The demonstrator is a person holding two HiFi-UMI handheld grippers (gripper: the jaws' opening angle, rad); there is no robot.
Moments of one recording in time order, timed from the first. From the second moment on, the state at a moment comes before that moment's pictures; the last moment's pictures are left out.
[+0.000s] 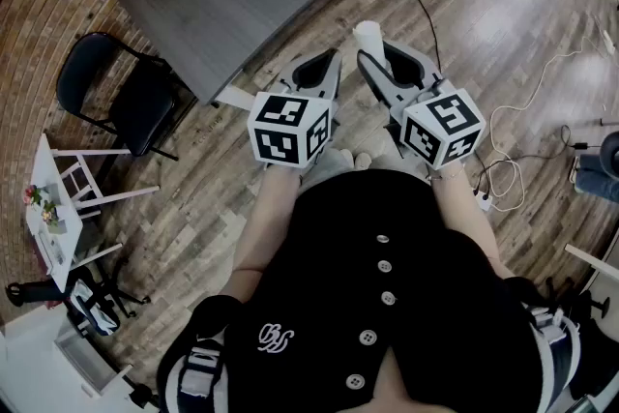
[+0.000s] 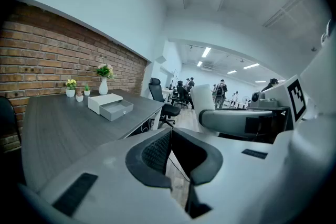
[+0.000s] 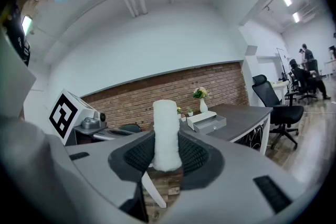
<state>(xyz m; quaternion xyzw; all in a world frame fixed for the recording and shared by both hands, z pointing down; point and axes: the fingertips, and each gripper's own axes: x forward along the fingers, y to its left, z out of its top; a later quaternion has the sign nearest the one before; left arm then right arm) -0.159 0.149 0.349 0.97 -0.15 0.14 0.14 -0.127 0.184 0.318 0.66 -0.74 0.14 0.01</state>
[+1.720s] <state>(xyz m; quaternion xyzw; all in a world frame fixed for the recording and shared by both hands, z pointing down) -0.012 -0.059 0.379 0.93 -0.28 0.11 0.19 0.084 -0.025 0.337 0.59 -0.80 0.14 0.02</state>
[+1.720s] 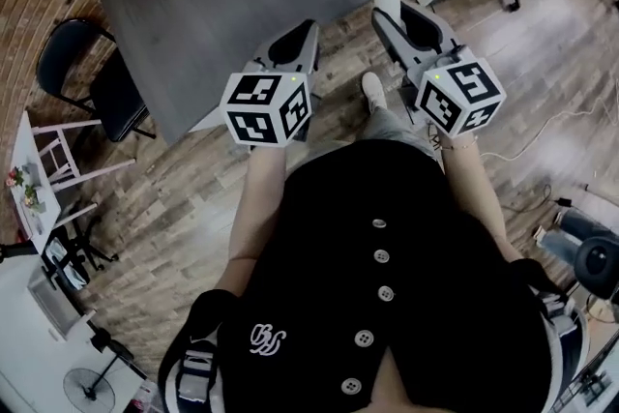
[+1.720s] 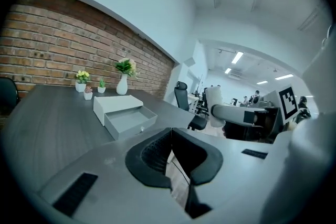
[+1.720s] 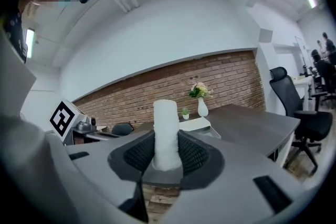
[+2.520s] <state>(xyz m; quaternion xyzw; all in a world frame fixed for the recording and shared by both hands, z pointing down) 0.065 -0.171 0.388 0.86 -0.44 0.09 0.26 0.155 -0.167 0.361 0.39 -0.90 0.17 0.10</state>
